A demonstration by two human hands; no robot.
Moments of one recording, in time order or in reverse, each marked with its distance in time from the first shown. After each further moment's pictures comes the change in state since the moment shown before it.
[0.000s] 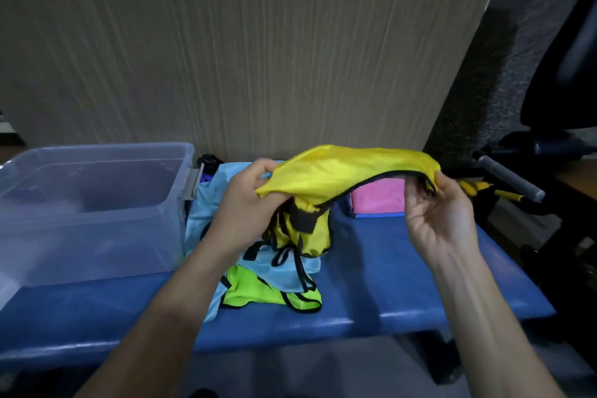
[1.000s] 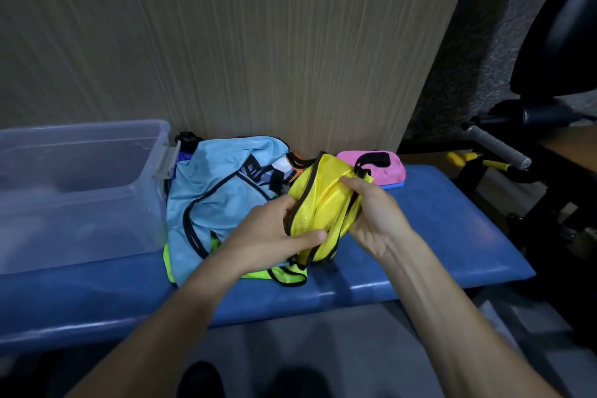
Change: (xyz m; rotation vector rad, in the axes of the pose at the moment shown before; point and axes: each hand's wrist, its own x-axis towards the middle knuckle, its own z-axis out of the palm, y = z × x) left_hand -0.025 -0.047 0.040 0.438 -0.412 -0.196; right_hand -0.008 0.056 -0.025 -0.583 0.076 0.322
